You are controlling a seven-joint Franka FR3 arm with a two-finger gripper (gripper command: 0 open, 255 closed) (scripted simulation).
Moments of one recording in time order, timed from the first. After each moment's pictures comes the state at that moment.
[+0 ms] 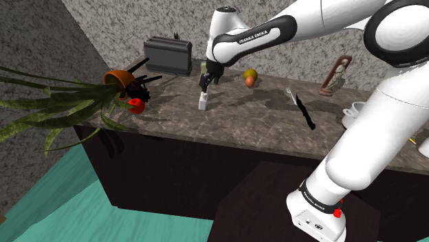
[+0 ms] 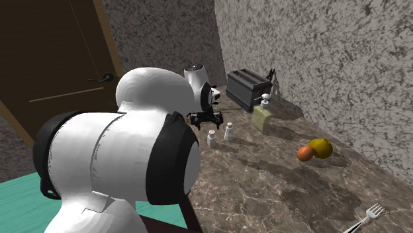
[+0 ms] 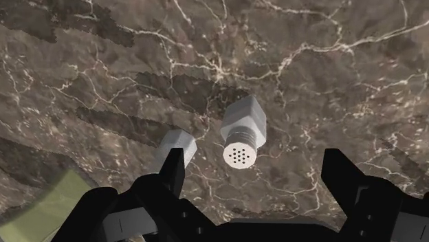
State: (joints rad) arm -0.06 0.05 0.10 -2.05 -0.18 2.29 -0.01
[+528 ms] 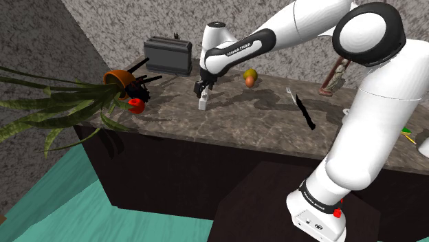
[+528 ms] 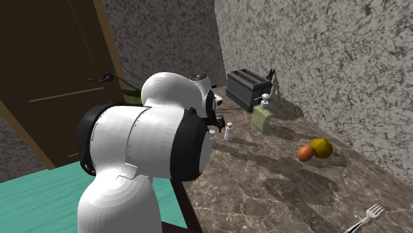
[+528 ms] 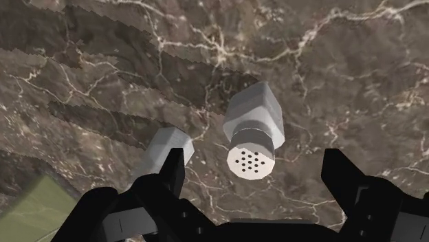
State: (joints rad) arm -0.06 0.22 0.09 -1.97 -0.22 2.37 0.02
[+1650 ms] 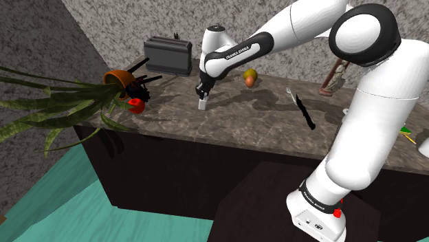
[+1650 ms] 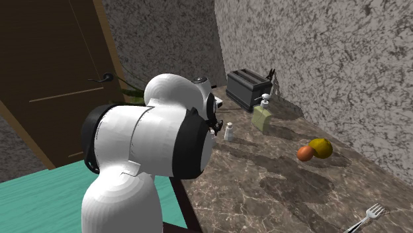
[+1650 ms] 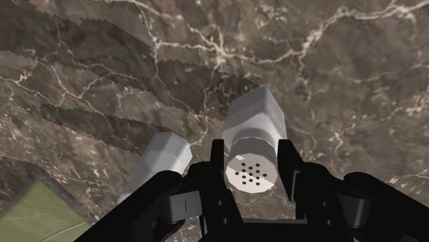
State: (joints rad) arm -0.06 0.24 0.08 -1.98 -0.23 2.39 0.03
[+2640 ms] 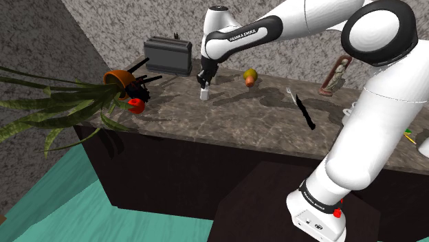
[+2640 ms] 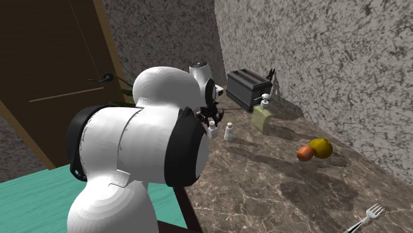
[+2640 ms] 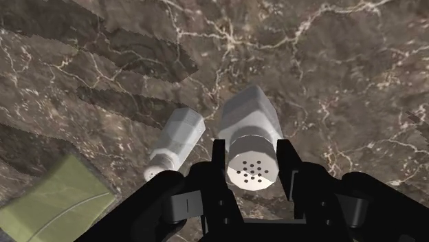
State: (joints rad) arm -0.06 0.17 0.09 -1.91 -0.20 2.25 -0.01
